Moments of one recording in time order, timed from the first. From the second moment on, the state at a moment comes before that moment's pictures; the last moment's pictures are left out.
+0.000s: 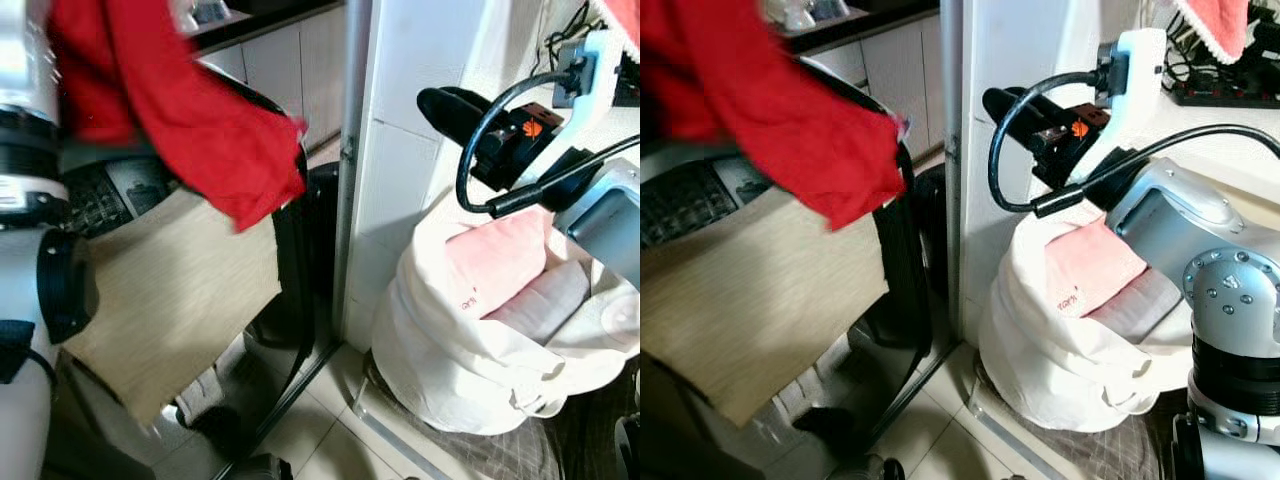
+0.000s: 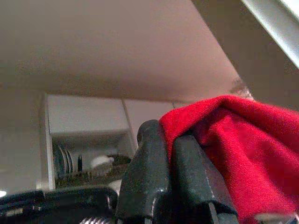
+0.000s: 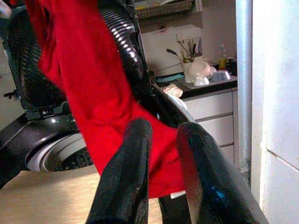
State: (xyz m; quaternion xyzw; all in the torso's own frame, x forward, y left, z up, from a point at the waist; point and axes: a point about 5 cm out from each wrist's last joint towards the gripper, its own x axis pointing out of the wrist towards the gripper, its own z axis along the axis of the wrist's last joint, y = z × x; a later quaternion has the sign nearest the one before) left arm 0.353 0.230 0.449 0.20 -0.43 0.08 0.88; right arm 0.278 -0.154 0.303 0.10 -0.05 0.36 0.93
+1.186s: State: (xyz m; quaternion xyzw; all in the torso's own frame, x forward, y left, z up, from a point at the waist) left arm 0.388 0.317 0.264 0.14 0.05 0.15 0.98; right arm 0.264 -0.097 0.261 0.03 0.01 0.43 0.90
